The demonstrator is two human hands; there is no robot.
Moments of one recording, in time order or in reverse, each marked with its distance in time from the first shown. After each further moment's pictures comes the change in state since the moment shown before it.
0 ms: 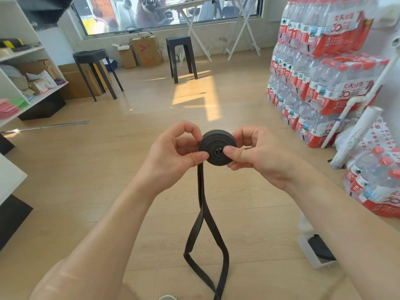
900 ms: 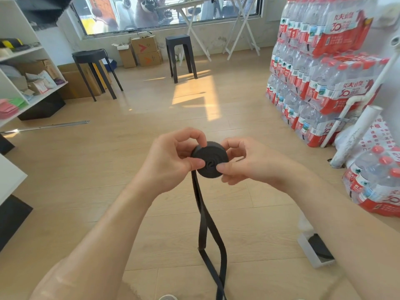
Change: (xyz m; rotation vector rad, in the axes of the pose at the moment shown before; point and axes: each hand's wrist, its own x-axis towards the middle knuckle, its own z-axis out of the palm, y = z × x) left_hand -0.004 0.003 0.001 0.176 -0.004 0.008; right_hand -0.002 0.004 0.004 -0.188 -0.193 0.121
